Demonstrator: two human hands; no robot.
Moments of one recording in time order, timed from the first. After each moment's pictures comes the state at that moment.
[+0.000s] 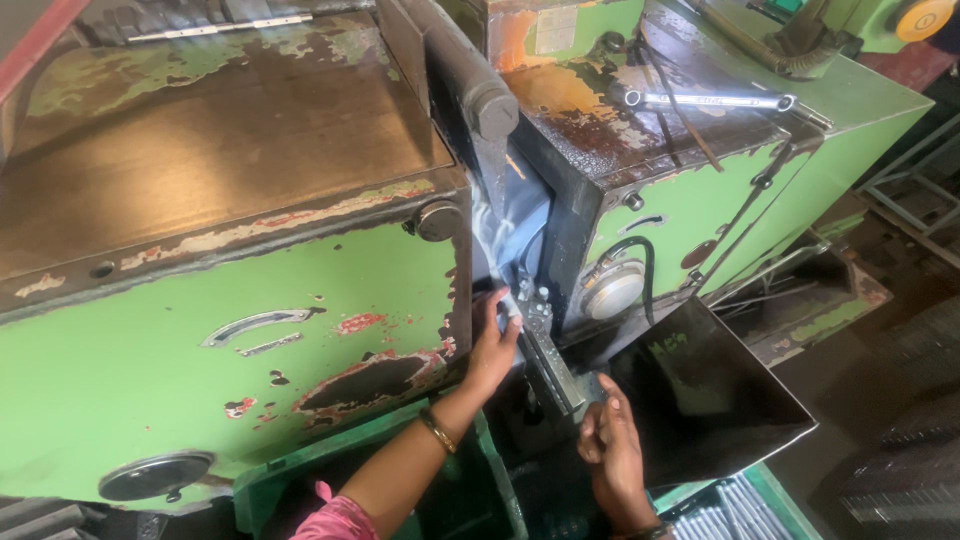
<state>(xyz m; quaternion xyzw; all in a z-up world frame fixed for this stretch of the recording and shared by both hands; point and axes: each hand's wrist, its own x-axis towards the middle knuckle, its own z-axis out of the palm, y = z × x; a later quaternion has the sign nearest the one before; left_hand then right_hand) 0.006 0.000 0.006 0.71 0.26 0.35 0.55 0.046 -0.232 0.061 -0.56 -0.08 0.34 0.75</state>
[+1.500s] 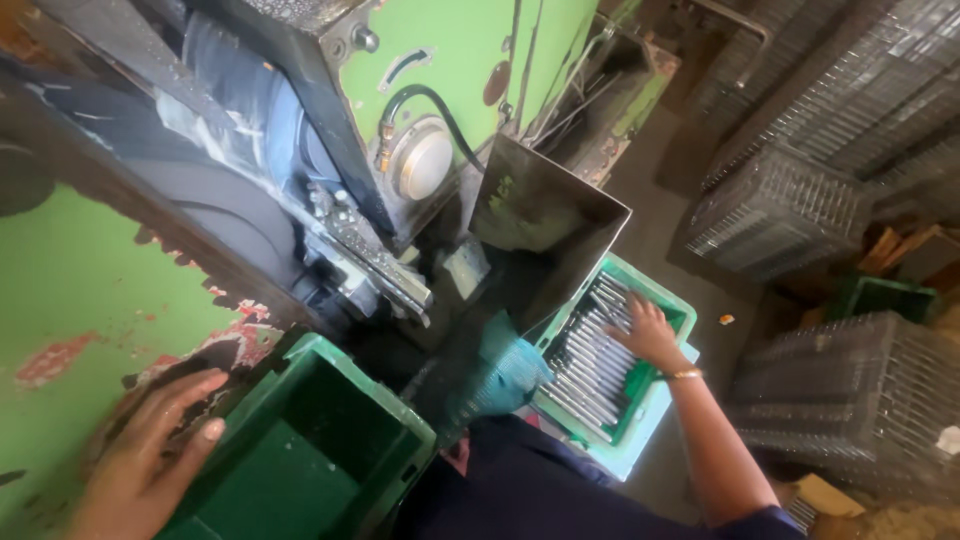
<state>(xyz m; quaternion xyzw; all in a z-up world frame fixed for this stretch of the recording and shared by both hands) -0.229 0.014 0.140 0.94 0.14 0.13 0.30 0.204 -0.512 -0.137 -0.97 -0.19 0.14 0.09</state>
